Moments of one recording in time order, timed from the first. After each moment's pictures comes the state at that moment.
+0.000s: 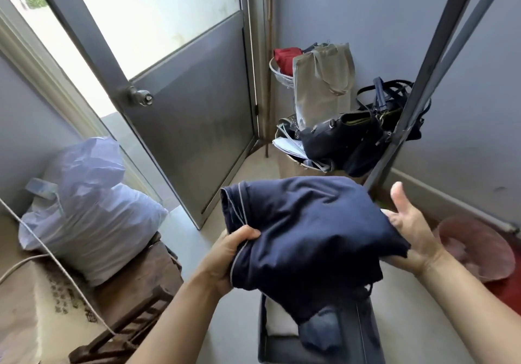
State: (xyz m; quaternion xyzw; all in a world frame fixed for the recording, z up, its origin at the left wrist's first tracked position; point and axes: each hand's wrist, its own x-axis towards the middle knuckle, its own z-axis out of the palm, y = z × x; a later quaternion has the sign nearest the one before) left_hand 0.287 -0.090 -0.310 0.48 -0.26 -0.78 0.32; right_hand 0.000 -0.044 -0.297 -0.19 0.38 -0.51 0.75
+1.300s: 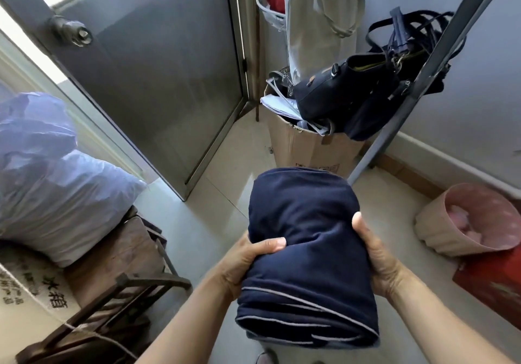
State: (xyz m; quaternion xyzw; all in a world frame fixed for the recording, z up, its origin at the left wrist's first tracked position) left_hand 0.232 -0.103 -0.433 0.44 -0.33 -0.80 0.25; right_hand 0.006 -0.051 -0.441 -0.08 0.46 -0.45 0.77
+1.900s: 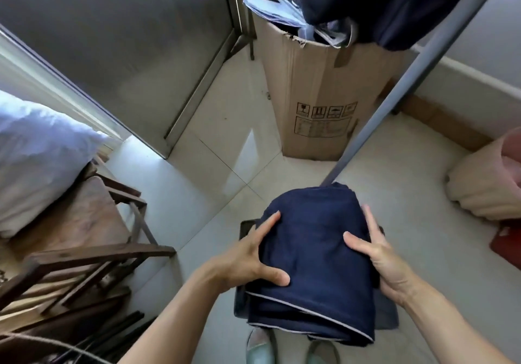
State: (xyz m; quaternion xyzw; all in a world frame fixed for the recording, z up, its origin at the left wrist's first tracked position) left_hand 0.218 -0.107 -0.665 0.47 -0.54 -0.70 -0.02; right_hand -0.039 -0.031 -0.673 -0.14 0.61 -0.42 0.66
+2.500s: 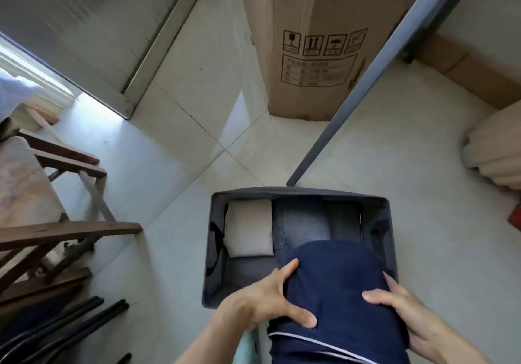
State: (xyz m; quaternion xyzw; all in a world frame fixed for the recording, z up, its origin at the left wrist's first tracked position) left_hand 0.152 -0.009 -0.858 0.49 -0.40 -0.75 -0.17; right_hand -0.105 0.086 -0.855 0.01 0.63 -0.28 0.72
